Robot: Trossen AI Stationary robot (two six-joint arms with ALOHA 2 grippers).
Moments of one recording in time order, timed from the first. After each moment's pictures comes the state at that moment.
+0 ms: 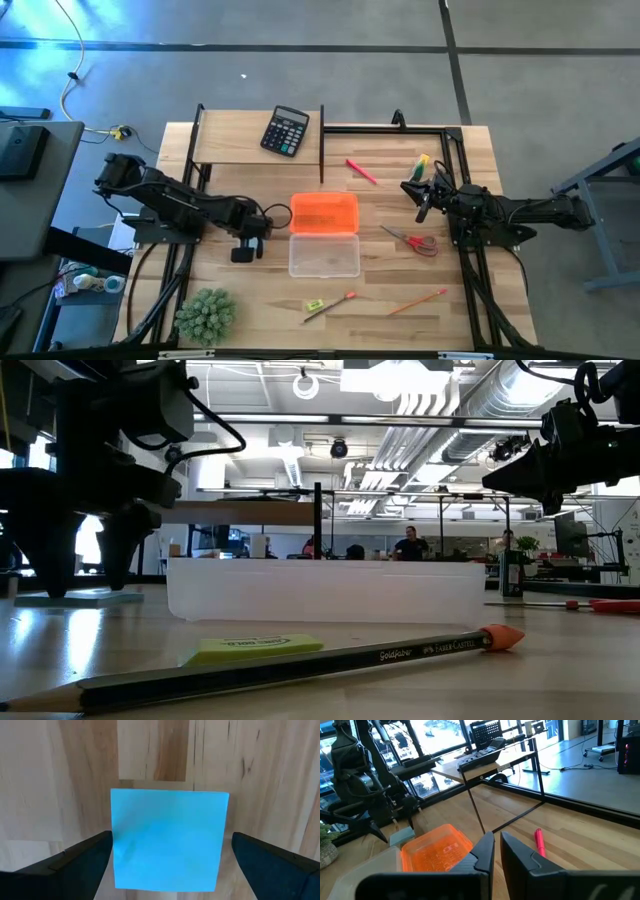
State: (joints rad) left arm -0.07 1.44 0.67 -0.72 -0.04 -0.20; right arm -0.04 0.18 0.01 0.09 0.41 0.31
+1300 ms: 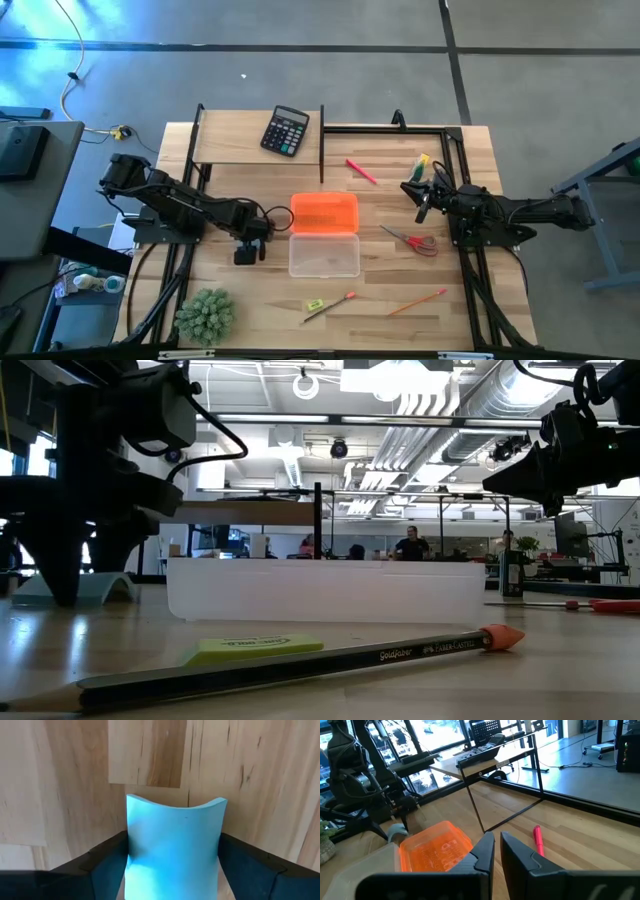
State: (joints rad) left arm -0.07 1.49 0.67 -0.67 -0.04 -0.26; right arm -0.04 0.18 0.01 0.07 0.41 0.31
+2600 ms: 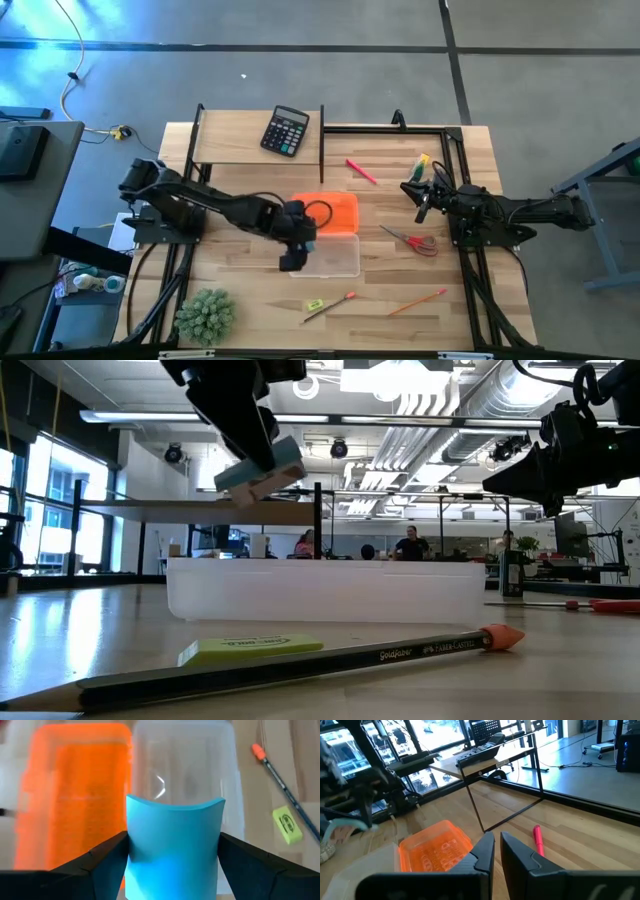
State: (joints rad) left arm -0.12 1.66 1.22 -0.61 -0.13 -0.19; right arm -0.04 0.18 0.01 0.06 0.41 0.31
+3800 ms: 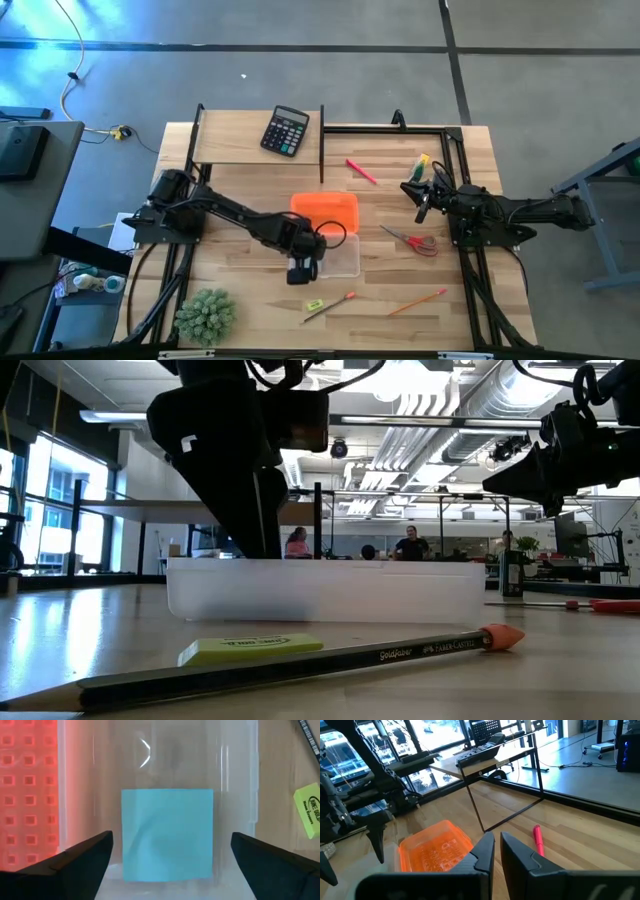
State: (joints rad) left arm -0.15 1.89 1.27 -0.60 -0.05 -0.25; right arm -0.04 0.18 0.01 0.06 0.41 0.31
